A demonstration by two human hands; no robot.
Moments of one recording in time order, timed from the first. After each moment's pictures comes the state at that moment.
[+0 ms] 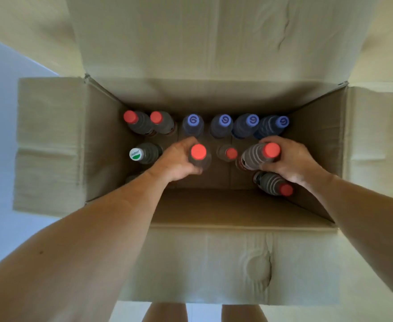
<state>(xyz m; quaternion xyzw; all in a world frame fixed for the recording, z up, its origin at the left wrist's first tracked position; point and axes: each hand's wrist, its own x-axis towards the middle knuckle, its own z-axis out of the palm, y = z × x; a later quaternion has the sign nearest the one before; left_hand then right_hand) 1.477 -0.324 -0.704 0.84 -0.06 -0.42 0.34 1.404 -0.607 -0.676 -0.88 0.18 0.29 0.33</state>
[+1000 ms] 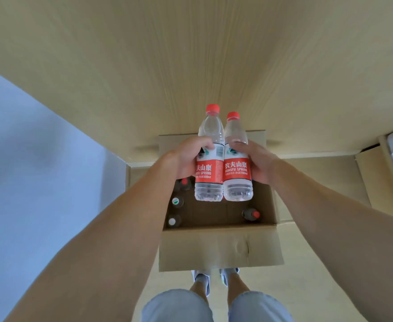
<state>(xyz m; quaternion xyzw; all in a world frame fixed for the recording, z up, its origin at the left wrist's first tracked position) 1.542 -0.328 -0.264 0.60 0.06 -0.53 0.60 1.472 -0.516 -0.288 -0.49 0.32 0.23 0.78</state>
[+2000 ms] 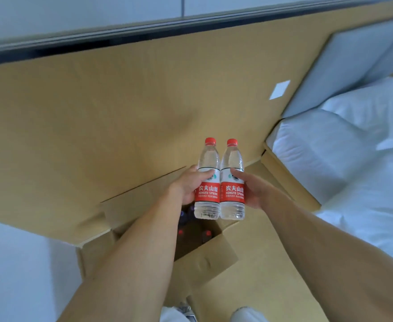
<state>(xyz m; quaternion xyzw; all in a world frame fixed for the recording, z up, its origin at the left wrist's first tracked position) 1.422 -0.464 -0.142 0.59 -0.07 -0.57 0.56 1.281 -0.604 -0.150 -0.42 0.42 0.04 0.80</state>
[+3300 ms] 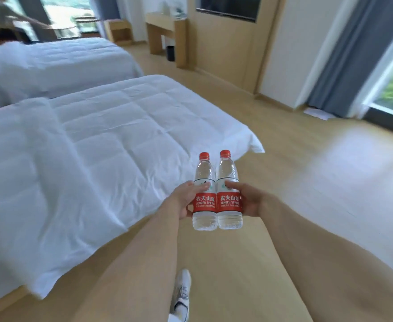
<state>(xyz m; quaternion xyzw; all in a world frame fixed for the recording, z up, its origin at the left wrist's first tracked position) 0.574 -0.645 -0.101 0.35 -0.56 -0.75 -0.03 0.445 -0.486 -0.098 0.04 0.61 -0.56 0.55</state>
